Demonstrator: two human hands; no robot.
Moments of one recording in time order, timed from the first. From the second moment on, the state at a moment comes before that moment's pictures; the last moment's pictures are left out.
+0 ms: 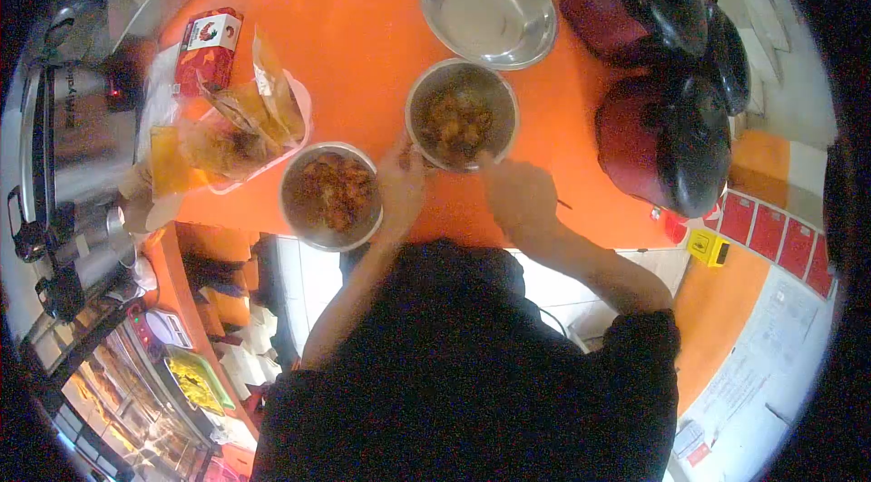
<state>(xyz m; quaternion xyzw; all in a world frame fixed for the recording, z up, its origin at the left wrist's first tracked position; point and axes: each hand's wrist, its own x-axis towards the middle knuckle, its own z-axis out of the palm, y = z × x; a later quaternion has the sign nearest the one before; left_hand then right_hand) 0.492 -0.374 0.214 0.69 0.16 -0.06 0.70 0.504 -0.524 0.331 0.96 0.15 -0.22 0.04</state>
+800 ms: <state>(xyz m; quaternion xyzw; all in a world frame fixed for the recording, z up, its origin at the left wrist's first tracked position) 0.494 -0.373 0.217 0.72 0.19 -0.08 0.67 0.535 -0.534 0.303 0.97 0.17 -0.17 -0.02</state>
